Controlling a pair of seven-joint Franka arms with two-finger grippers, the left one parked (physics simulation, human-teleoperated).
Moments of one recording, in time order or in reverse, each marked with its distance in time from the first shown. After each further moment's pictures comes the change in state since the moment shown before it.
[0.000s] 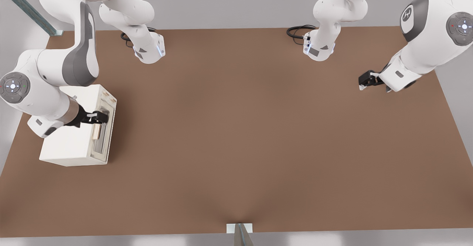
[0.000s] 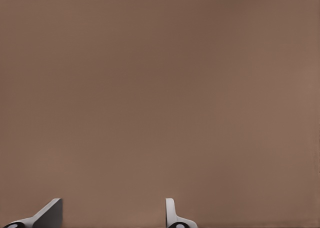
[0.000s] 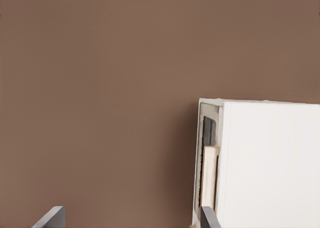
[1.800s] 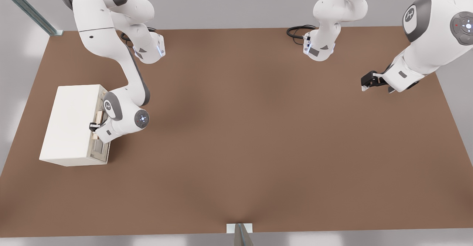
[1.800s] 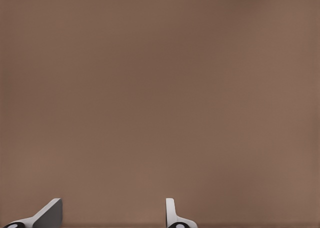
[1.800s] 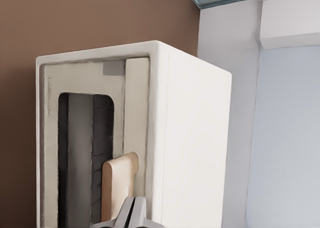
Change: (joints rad) arm 0.137 0.091 -0.012 -0.612 -0.950 0.277 0.690
